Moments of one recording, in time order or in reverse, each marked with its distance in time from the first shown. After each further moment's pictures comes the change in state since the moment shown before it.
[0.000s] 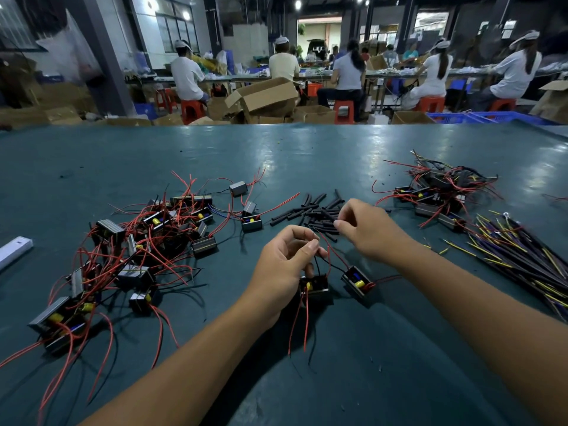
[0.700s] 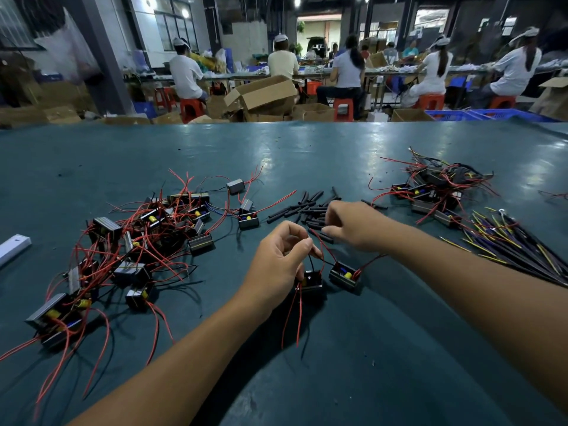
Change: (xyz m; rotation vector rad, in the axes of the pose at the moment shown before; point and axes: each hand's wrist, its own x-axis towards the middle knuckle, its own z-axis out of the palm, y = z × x) left_hand 0.000 0.004 -0.001 0.153 0.010 0.034; right_hand 0.012 -0.011 -0.008 -0.307 -0.263 -0.054
